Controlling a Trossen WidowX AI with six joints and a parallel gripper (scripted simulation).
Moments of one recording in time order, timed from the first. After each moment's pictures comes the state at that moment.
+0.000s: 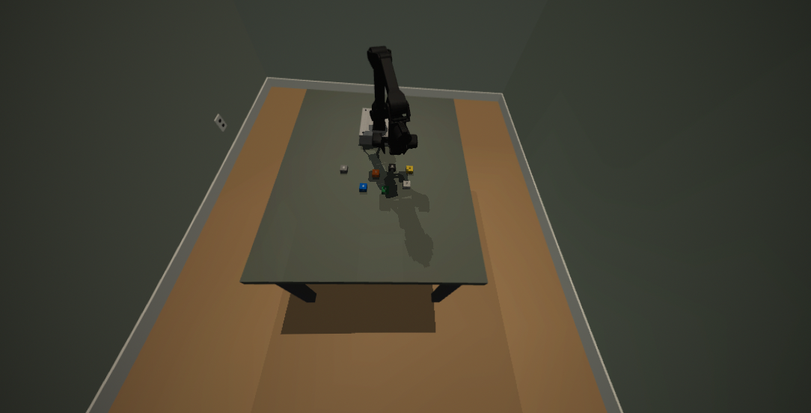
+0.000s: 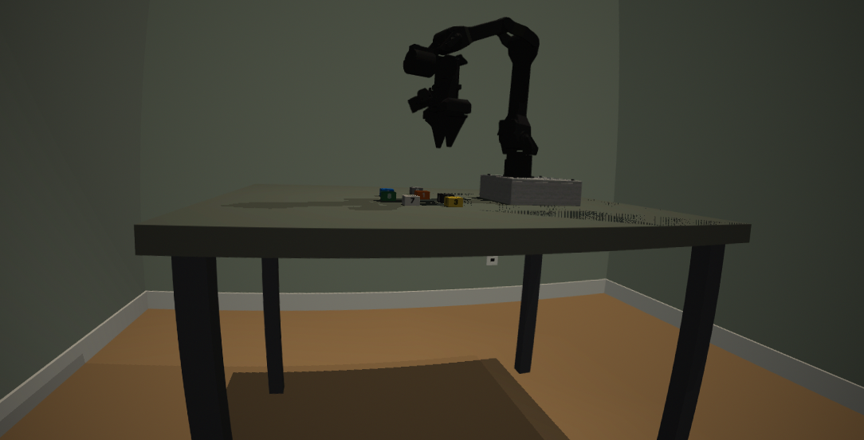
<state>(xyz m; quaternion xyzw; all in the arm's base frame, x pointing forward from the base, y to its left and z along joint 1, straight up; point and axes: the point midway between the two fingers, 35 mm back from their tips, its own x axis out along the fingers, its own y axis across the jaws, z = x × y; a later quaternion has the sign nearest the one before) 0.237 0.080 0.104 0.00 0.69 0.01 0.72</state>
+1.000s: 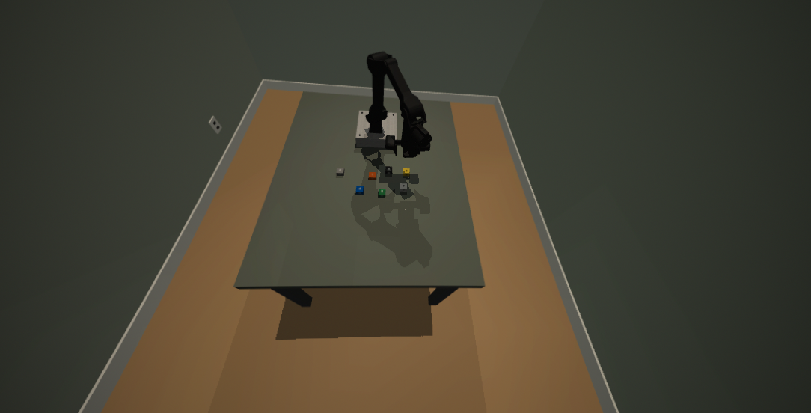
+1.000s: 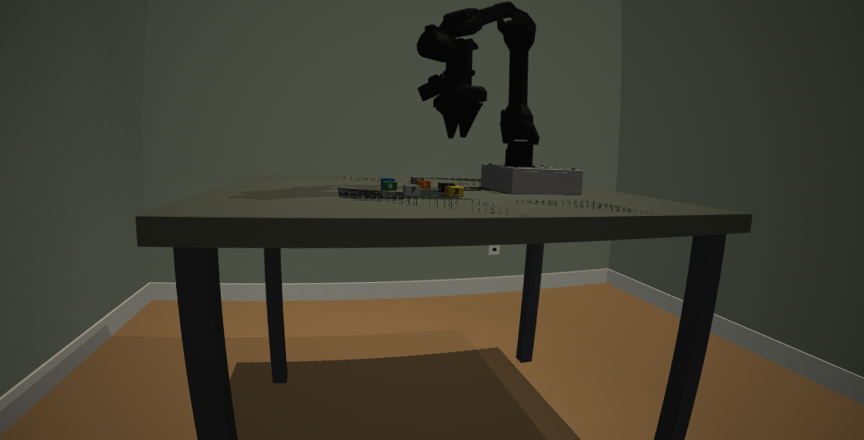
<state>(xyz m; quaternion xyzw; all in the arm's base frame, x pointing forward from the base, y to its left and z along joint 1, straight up) 0.228 0.148 0.102 0.00 0.70 0.01 0.71</state>
